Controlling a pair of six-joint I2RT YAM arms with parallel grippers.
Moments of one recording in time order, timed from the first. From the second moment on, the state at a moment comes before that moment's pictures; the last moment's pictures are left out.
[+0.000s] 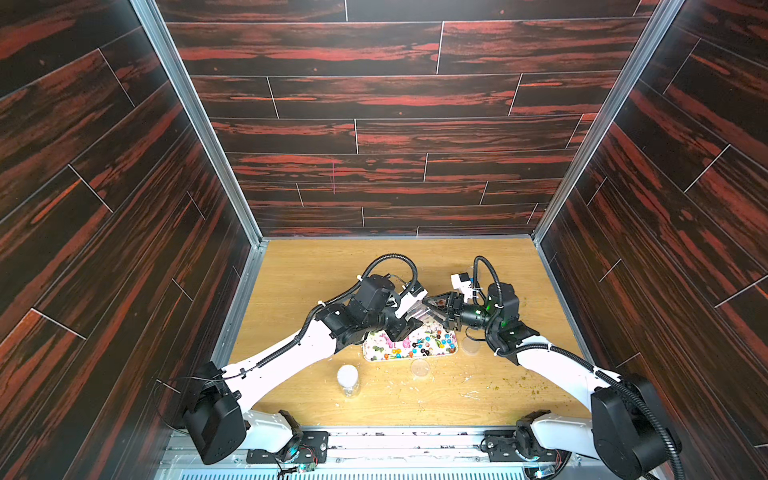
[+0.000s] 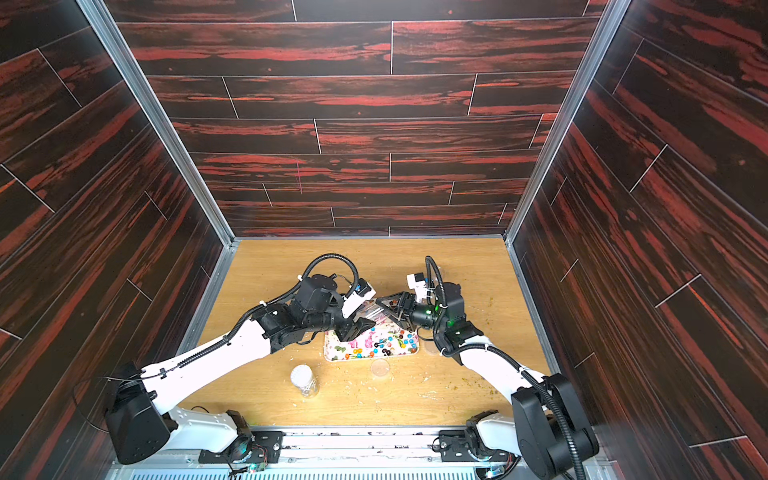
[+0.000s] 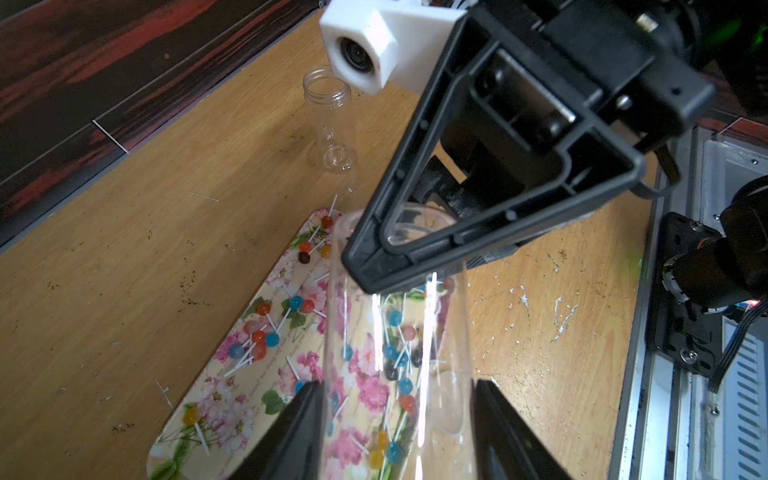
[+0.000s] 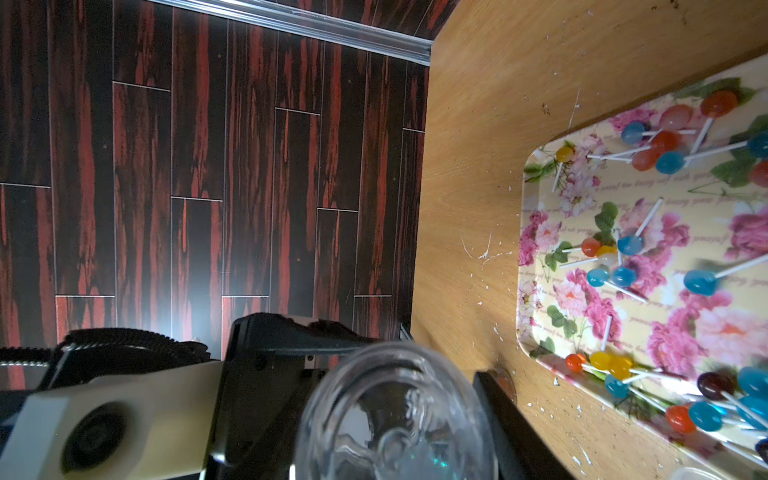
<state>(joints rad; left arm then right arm) -0.79 1.38 1.10 -0.35 0.25 0.12 0.43 1.28 0.63 0.42 -0.82 1.22</state>
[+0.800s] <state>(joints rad) -0.78 0.86 0.78 -0.21 -0.13 -0.70 0.43 1.32 0.65 0.47 -0.83 1.21</state>
